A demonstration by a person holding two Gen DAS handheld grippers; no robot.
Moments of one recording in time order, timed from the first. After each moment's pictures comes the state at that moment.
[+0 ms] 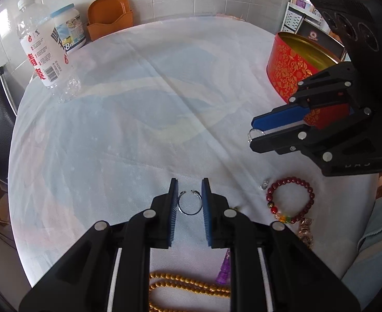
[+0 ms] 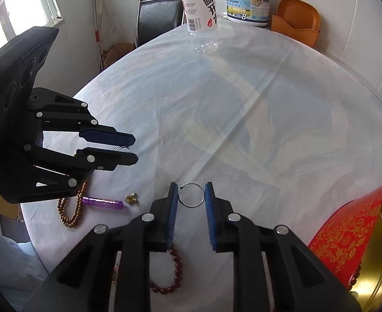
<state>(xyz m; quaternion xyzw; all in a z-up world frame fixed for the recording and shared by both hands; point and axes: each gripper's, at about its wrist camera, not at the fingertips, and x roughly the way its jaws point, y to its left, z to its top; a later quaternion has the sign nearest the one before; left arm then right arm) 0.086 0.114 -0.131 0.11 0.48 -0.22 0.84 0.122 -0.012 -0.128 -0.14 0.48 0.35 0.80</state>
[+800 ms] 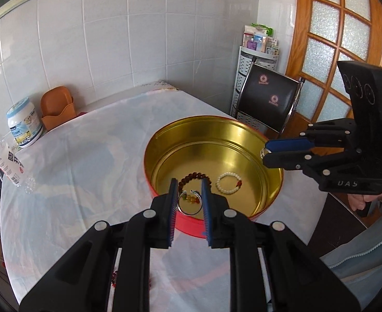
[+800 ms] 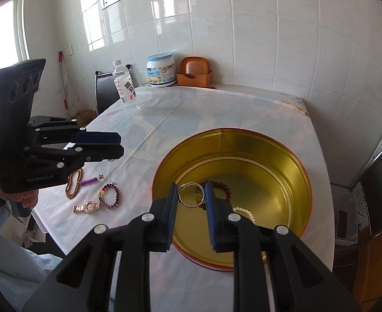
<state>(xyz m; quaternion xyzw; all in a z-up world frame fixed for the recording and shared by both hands) 0.026 -0.091 -0.001 0.10 0.35 -0.29 0.88 0.020 -0.270 -0.010 -0.03 0.36 0.23 0.90</state>
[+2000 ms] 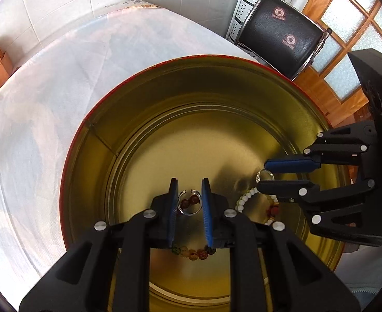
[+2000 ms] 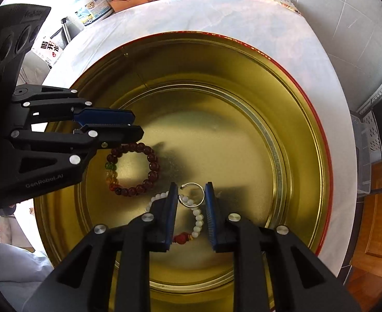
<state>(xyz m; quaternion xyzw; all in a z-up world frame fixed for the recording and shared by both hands) 0.197 -0.189 -0.122 0.13 0.55 -0.31 0.76 0.160 -0.307 -0.122 0.00 0.59 0.18 0.79</state>
